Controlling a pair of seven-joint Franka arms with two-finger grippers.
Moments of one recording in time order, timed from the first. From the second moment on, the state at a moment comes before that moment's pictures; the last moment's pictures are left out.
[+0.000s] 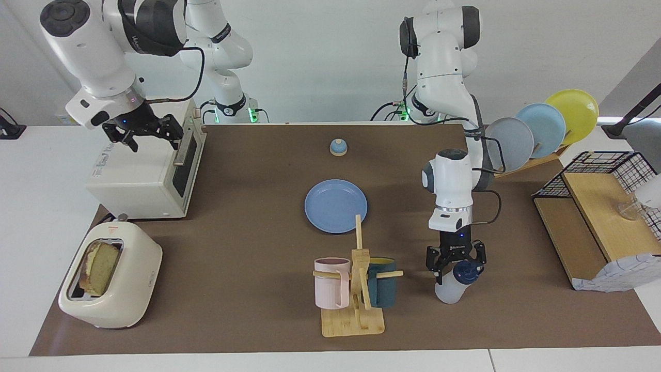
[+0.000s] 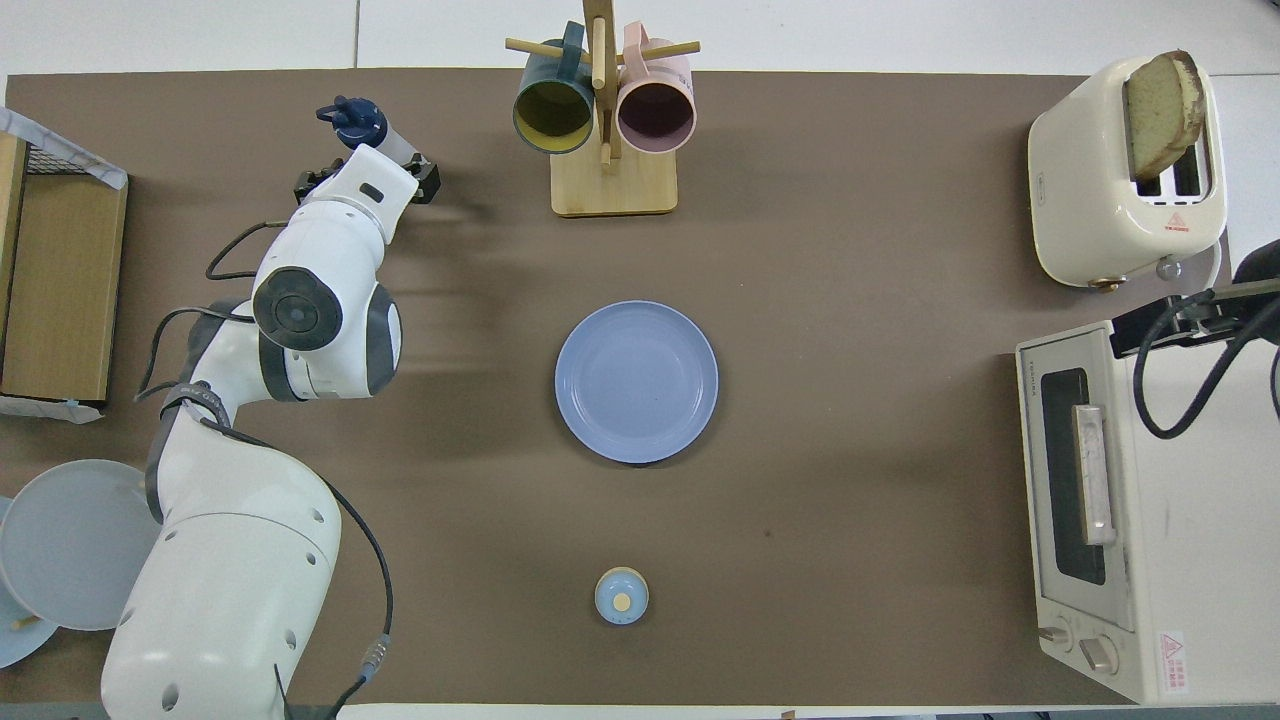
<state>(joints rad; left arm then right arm) -0.77 0.65 0.56 -1.86 -0.31 3.14 -0.12 0.02 -0.03 -0.06 -1.70 -0.06 1.58 -0.11</state>
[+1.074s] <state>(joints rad) -0.73 0.67 0.50 -1.81 -0.31 3.12 -0.13 0.03 -0.02 -0.06 -1.75 -0.06 1.85 -0.23</state>
